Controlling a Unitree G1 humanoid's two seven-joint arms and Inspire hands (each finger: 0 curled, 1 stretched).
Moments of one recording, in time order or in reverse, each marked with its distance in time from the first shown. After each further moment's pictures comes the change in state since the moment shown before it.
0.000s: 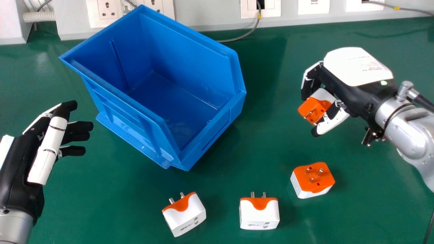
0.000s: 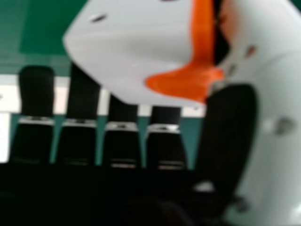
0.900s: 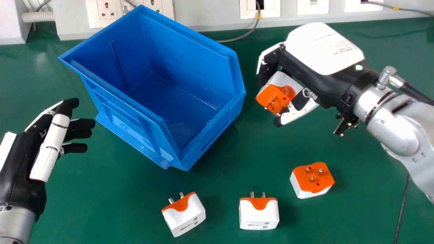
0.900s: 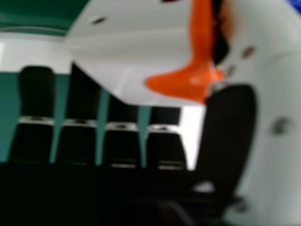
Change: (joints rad) left arm -0.020 0.001 -0.007 0.013 0.002 0.000 -0.002; right arm 0.036 0.041 -0.036 -0.307 0.040 -0.070 0.078
